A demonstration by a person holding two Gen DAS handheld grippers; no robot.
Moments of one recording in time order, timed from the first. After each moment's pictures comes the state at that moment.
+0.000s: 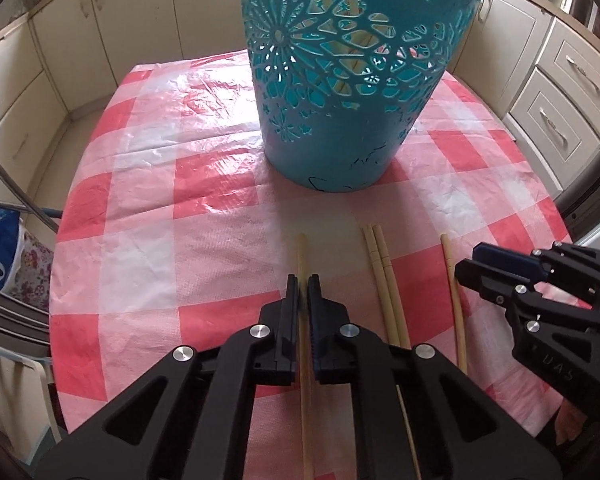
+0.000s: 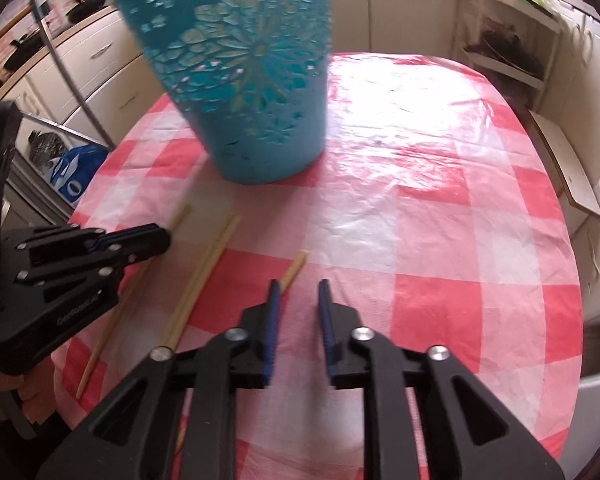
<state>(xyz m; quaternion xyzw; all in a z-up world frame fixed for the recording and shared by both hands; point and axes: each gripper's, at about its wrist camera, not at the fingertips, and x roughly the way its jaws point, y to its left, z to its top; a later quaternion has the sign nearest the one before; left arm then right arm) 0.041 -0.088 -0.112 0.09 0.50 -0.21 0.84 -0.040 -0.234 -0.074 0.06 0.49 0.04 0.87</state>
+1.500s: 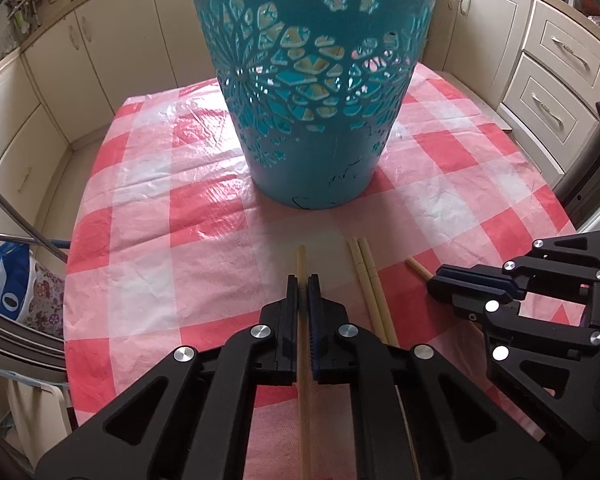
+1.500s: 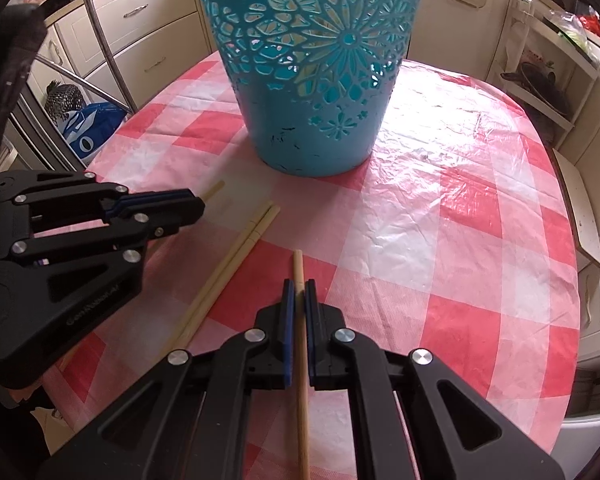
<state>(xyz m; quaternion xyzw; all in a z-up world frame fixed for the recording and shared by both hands) 0.030 -0.101 -0.100 0.13 0.46 -0.21 0.85 -0.036 -0.209 -0.073 -0.01 0.50 0.09 0.86</state>
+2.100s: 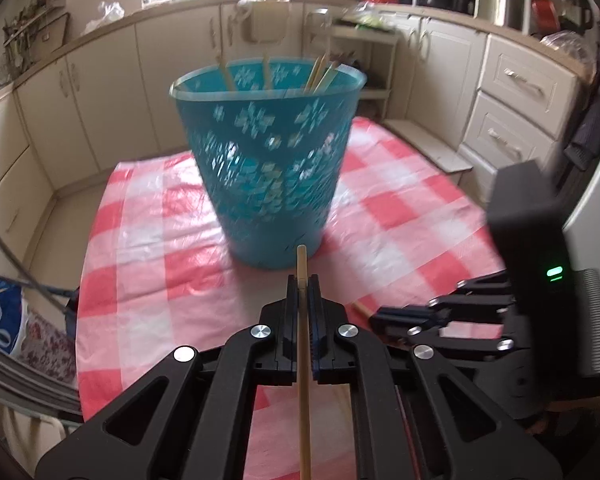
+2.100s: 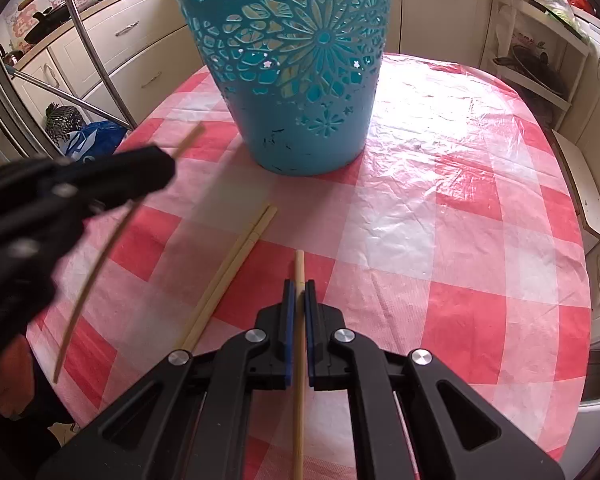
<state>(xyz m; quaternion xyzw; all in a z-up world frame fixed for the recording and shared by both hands) 0.001 -0.099 -0.045 0.10 0.37 -0.28 0.88 -0.041 -0.219 -0.071 0.02 0.49 0.09 0.86</state>
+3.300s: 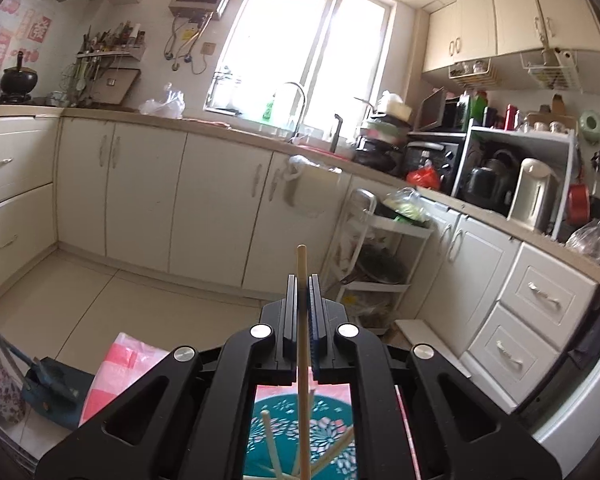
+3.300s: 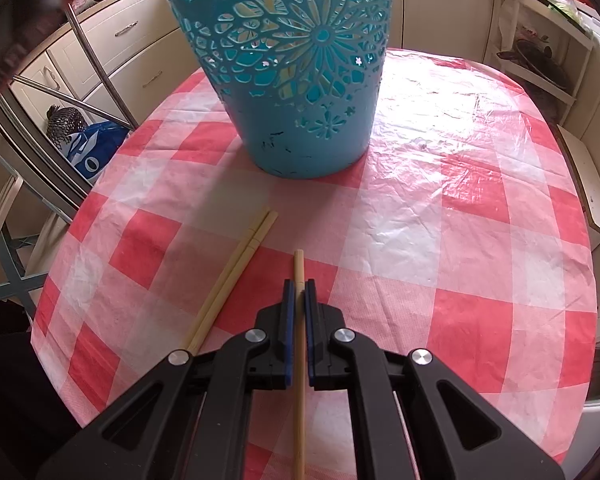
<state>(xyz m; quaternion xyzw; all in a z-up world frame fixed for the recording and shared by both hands) 0.144 -0.111 0.095 -0.10 0.16 -0.23 0.96 -0.032 -0.220 -0.073 0.03 0.50 0.09 0.86</state>
